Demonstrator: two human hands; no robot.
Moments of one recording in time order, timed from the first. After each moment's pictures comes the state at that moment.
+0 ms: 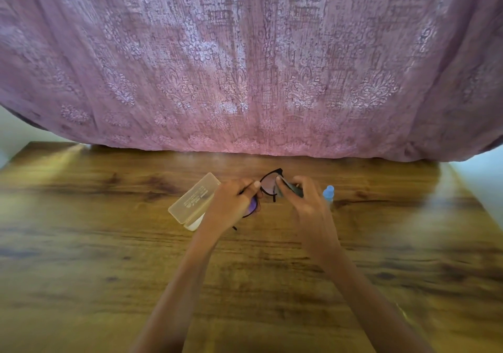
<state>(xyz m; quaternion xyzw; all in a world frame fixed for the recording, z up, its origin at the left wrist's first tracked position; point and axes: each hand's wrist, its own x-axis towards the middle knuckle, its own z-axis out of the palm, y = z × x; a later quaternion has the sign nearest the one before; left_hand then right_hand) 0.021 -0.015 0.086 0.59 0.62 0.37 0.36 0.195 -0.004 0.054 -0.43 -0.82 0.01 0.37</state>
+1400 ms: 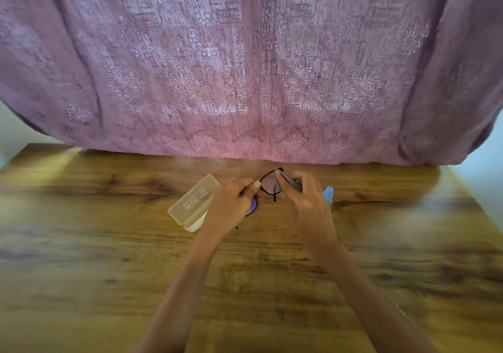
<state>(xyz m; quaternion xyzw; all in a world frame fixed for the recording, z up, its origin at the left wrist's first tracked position) 0.023 -0.018 0.089 0.60 0.64 0.36 0.31 0.191 0.009 0.050 -0.45 -0.80 -0.02 0.39</state>
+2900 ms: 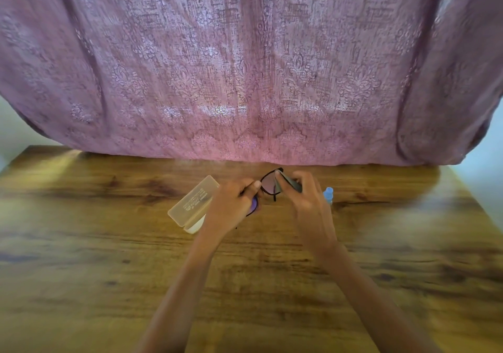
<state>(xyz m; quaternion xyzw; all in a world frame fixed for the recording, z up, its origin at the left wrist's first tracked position) 0.024 -0.017 0.095 0.62 0.64 0.35 0.29 0.191 0.009 0.054 -0.44 -0.81 -0.01 0.39</state>
